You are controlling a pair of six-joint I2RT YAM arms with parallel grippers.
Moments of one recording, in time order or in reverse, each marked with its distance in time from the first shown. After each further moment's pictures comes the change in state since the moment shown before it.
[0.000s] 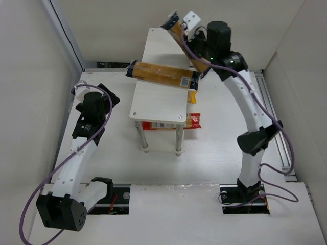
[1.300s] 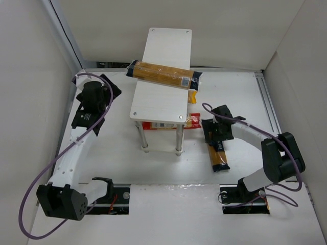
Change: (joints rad) left arm -0.005 0.129 0.161 -0.039 0.046 0.026; right arm -0.105 -0.407 -1.576 0.153 0.223 0.590
